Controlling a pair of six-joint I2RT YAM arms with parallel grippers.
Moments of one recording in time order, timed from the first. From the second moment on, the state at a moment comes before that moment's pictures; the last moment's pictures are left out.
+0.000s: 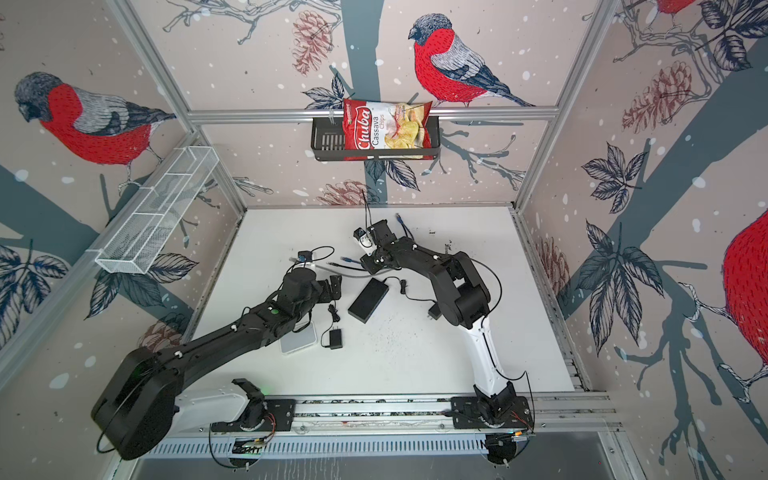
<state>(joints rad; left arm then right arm) -0.58 1.23 0.60 0.04 -0.26 -0.48 0.67 2.25 1.68 -0.38 -0.19 -0.19</state>
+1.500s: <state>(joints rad) -0.55 1.29 0.64 0.06 -0.18 -0.50 0.59 1.74 1.09 -0.24 0.24 -0.15</state>
